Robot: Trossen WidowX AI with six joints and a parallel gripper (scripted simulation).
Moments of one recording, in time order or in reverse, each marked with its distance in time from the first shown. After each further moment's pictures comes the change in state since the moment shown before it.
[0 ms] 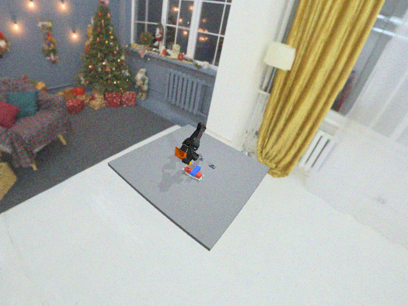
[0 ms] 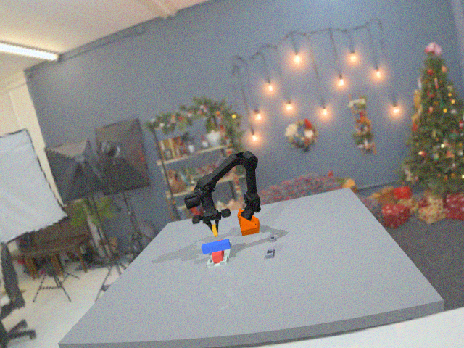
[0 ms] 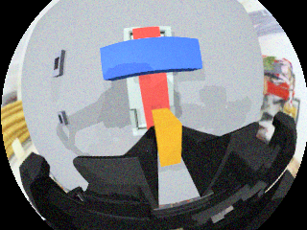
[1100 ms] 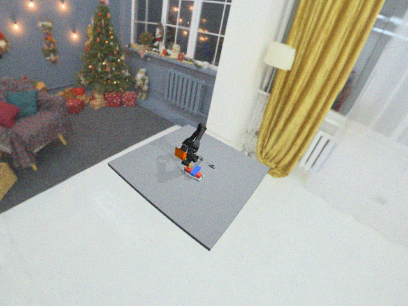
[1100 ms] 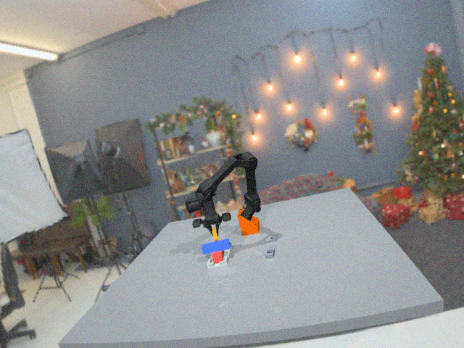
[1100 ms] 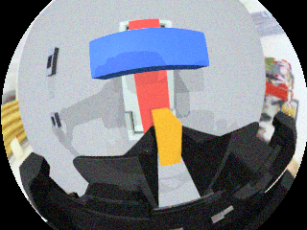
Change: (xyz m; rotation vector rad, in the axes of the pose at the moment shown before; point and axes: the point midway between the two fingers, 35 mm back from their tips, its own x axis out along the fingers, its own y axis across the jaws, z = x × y) arm 0.020 -0.003 -0.001 -0.012 0.005 -0.015
